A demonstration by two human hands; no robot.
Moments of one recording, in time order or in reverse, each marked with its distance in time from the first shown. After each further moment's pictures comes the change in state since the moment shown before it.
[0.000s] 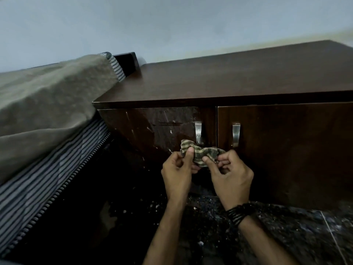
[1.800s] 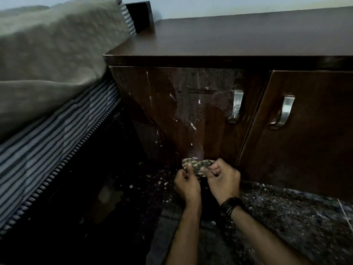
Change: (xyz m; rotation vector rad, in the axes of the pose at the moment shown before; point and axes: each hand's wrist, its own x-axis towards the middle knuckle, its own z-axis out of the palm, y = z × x) left_hand 0.005 -0.168 -0.016 0.096 0.376 -0.311; right_hand -0.081 0.064 0.075 -0.170 -0.361 0.232
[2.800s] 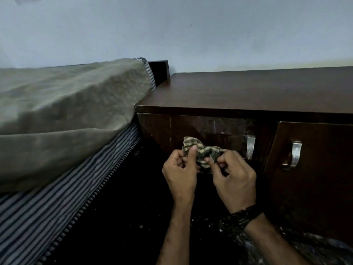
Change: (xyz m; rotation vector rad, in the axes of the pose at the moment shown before) left_hand 0.019 0.181 -0.045 -0.276 -0.180 0.473; right_hand 0.043 -0.137 -0.049 -0.013 0.377 -0.599
